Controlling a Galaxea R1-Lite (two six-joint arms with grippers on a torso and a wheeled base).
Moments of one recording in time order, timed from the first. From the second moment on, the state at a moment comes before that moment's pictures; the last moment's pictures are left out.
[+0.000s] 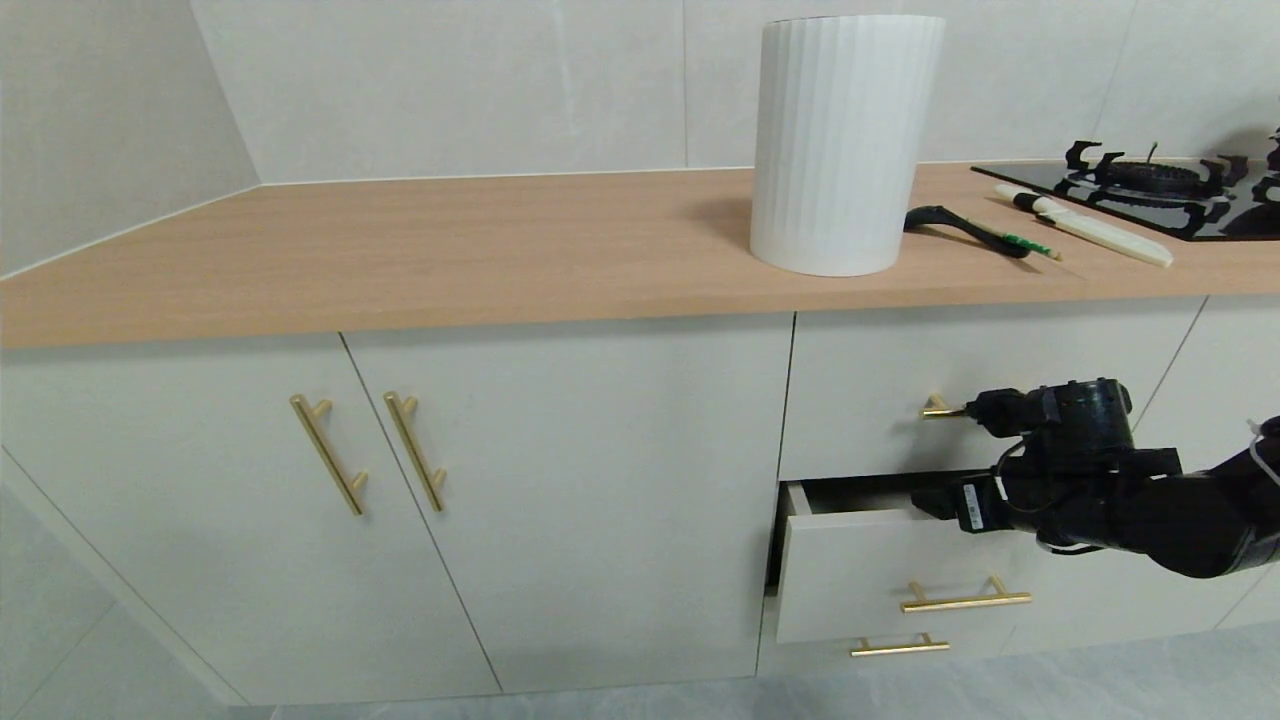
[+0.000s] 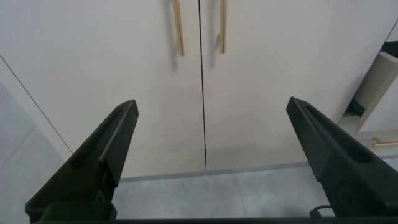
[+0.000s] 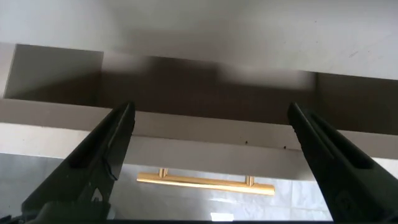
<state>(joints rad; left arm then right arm) 0.00 0.00 0.00 -0.01 -0.02 0.03 0.16 1.97 -0.79 -0.52 -0.04 -0.02</state>
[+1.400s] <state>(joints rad) 0.00 0.00 0.00 -0.01 -0.02 0.03 0.16 1.75 -0.71 -0.03 -0.04 -0.07</state>
